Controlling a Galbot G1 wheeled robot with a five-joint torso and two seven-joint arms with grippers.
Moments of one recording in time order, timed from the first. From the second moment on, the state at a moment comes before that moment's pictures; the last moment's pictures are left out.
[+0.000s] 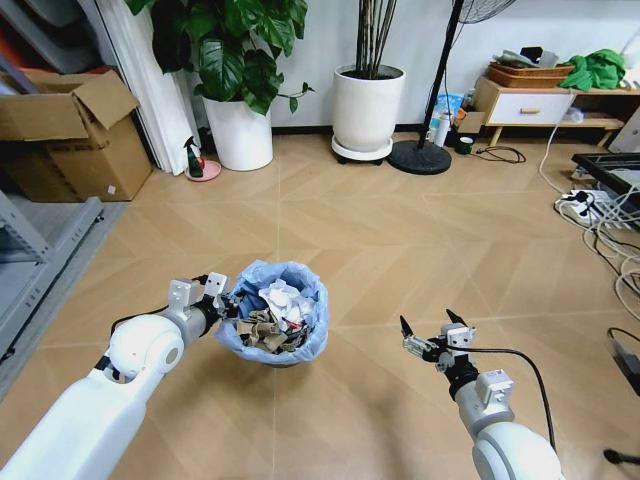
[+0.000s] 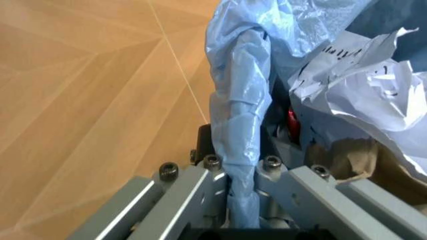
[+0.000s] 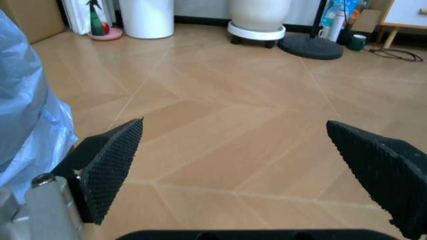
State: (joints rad) left arm 1.02 -0.91 -0.29 -1.92 -0.67 0.74 -0.04; right arm -1.59 1.29 0.53 2.12 0.18 -0.17 0.01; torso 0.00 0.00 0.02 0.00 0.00
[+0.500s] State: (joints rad) left arm 1.02 -0.93 -0.29 -1.91 -0.67 0.74 -0.05; right arm -1.59 1.29 0.53 2.11 0.19 -0.16 0.01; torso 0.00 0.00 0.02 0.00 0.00
